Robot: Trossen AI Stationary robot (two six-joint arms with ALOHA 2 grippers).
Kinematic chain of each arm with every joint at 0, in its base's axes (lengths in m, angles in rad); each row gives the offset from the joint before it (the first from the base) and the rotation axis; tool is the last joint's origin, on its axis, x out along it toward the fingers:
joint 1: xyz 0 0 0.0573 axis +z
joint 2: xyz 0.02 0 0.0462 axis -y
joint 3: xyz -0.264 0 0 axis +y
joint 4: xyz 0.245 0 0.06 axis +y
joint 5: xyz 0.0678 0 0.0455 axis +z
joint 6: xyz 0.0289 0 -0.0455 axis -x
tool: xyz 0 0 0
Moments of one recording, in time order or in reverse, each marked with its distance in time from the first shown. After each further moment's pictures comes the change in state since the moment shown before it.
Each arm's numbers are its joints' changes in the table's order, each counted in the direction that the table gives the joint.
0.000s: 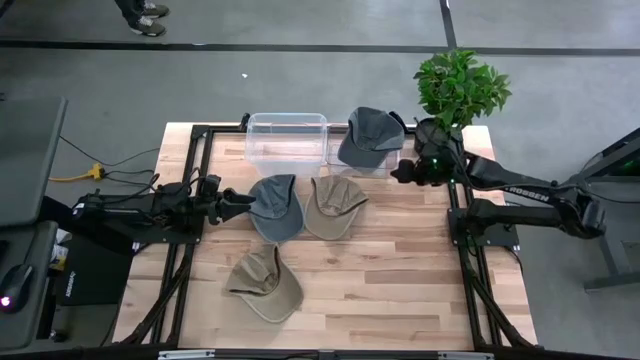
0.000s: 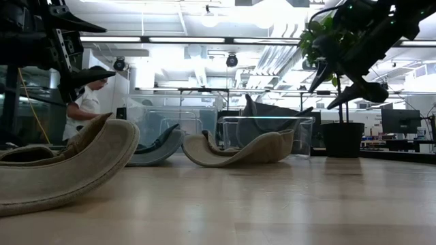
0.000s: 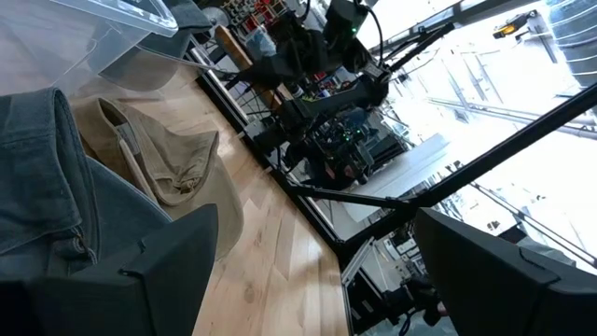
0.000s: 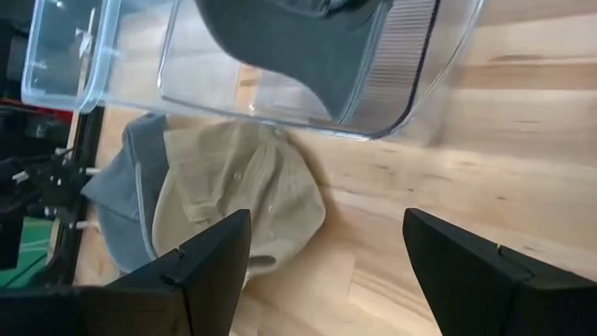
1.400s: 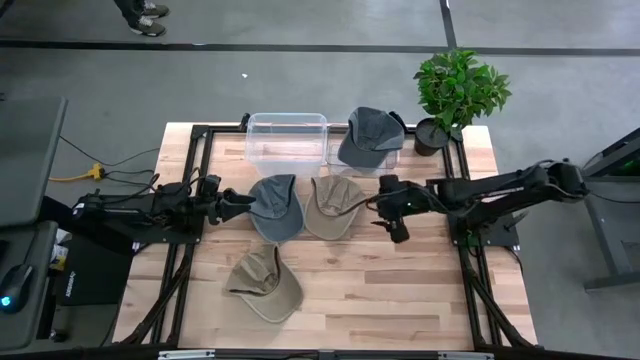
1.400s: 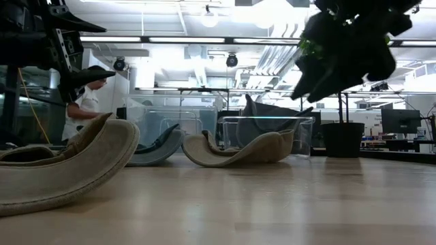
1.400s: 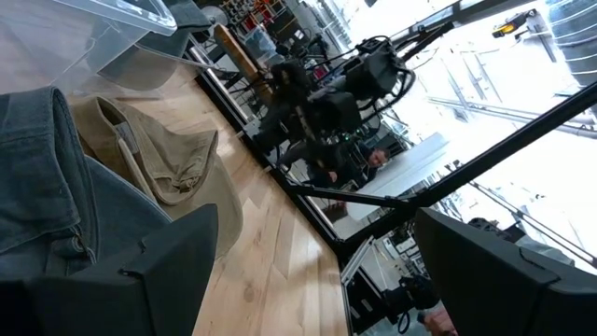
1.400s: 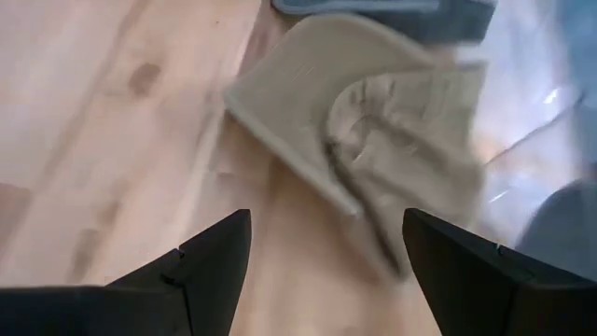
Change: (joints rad) left arm 0.000 0.000 0.000 0.000 -0.003 0.000; right arm 0.503 -0.304 -0.062 -0.230 -0.127 1.321
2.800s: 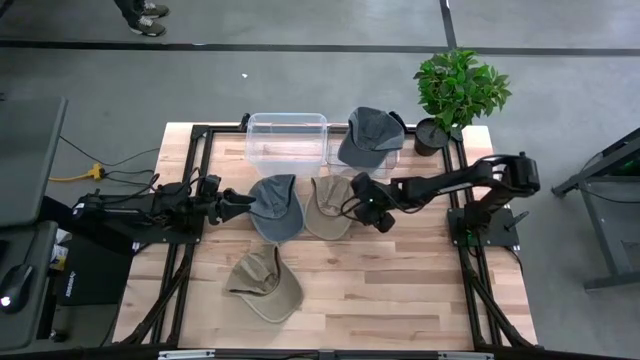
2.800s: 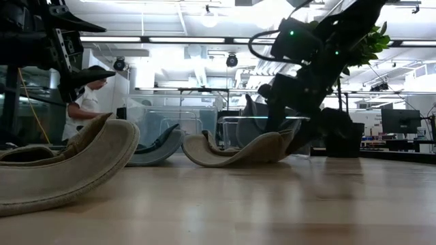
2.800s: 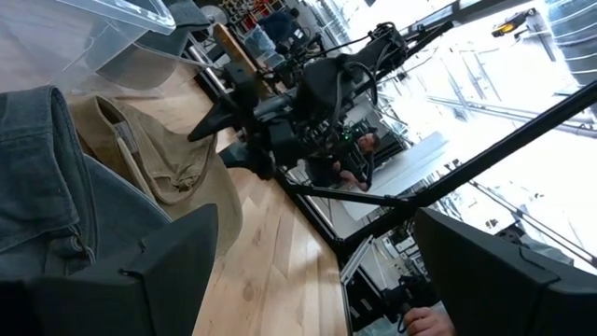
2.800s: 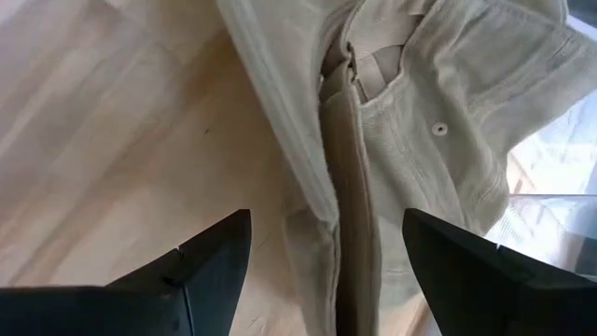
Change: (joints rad) left arm 0.000 0.000 0.000 0.000 -0.001 0.000; right arm -0.104 -0.440 -0.117 -0.108 -0.063 0.535
